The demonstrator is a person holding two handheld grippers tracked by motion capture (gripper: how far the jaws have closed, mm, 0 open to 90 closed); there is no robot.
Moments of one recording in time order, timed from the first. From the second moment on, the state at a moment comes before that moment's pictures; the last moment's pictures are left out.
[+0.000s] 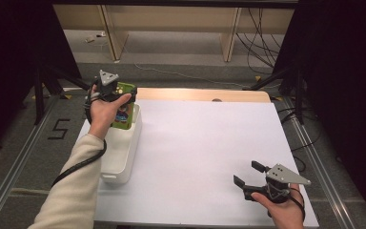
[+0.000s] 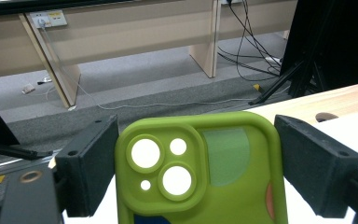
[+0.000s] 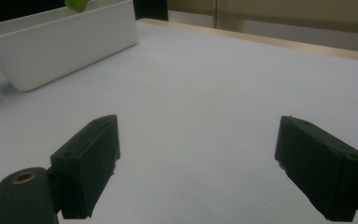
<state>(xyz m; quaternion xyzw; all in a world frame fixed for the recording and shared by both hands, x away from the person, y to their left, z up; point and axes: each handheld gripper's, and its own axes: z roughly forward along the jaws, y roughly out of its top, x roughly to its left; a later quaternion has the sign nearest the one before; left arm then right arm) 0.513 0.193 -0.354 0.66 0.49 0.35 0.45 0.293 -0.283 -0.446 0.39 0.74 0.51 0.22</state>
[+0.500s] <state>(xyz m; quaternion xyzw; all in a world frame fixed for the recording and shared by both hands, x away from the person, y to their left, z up) 0.517 0.194 -0.355 0.66 0.49 0.35 0.45 0.293 -0.283 -0.446 0.39 0.74 0.51 0.22</state>
